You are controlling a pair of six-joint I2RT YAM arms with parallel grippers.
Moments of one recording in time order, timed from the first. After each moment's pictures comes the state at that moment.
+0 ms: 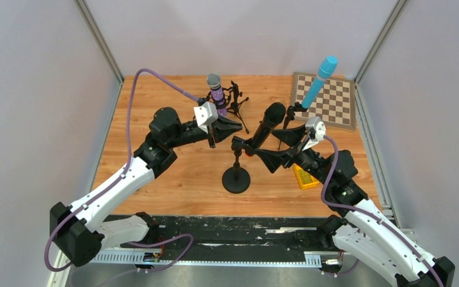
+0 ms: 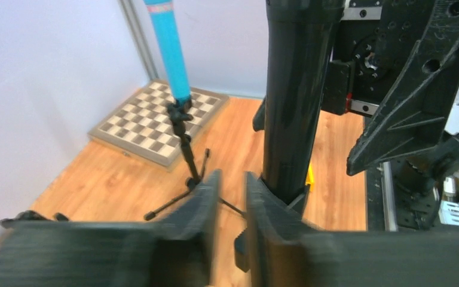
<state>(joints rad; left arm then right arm) -0.66 1.10 0.96 0.25 0.63 0.06 0.63 0.68 0.58 0.32 -0.31 0.30</state>
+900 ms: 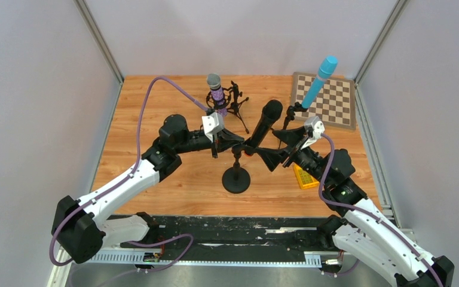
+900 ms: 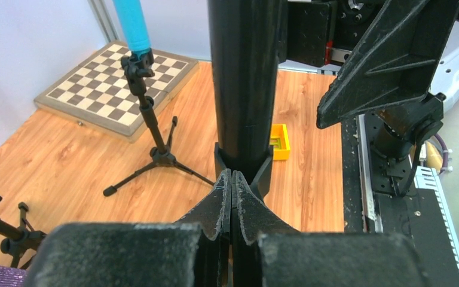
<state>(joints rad) -0.67 1.15 0.87 0.27 0.70 0.06 0.62 0.68 0.57 0.27 -0.25 0.30</state>
